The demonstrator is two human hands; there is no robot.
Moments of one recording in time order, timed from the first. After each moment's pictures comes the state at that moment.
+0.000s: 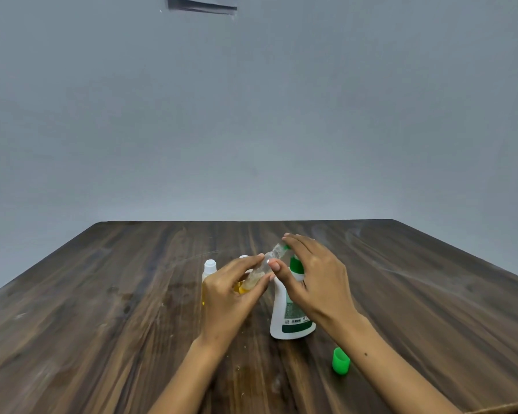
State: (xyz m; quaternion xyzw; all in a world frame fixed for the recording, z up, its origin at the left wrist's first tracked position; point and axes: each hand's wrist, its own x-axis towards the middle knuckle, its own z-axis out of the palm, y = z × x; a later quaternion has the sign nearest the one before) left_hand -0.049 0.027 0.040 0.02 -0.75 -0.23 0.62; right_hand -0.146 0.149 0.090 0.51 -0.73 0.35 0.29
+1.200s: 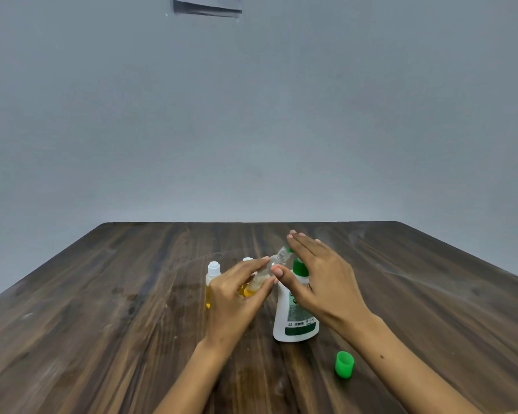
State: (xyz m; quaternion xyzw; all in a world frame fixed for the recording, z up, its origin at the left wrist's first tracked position) left_hand -0.053 0.026 0.037 0.01 -0.74 -0.24 0.63; right_hand -0.151 0.155 0.098 0.53 -0.75 0.28 0.27
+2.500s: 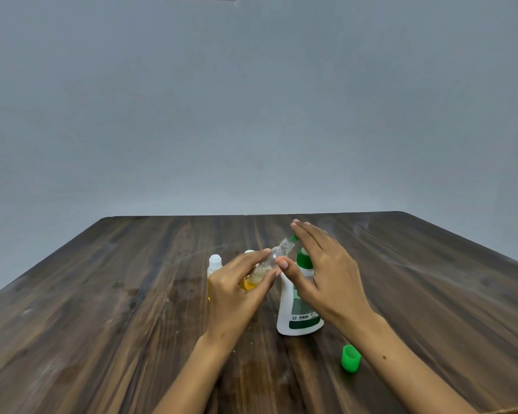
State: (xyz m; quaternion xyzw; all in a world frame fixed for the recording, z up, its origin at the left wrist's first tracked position) left_hand -0.052 0.024 0.037 0.01 -0.75 -0.22 0.63; right_hand -0.152 0.151 0.088 0.52 -0.73 0.34 0.29
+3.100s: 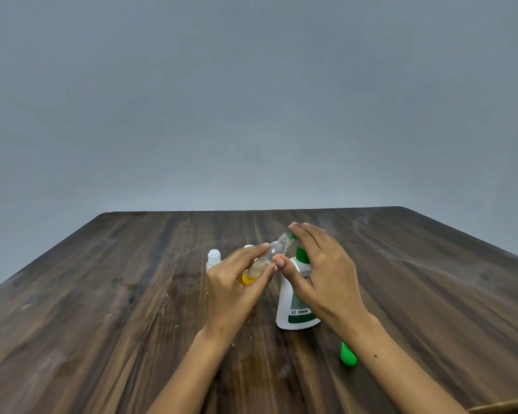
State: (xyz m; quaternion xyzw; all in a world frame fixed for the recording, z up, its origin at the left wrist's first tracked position) left_hand -0.052 0.024 0.036 0.02 -0.75 -0.22 0.62; right_hand -0.149 0.147 0.081 0.51 -0.72 0.36 0.30
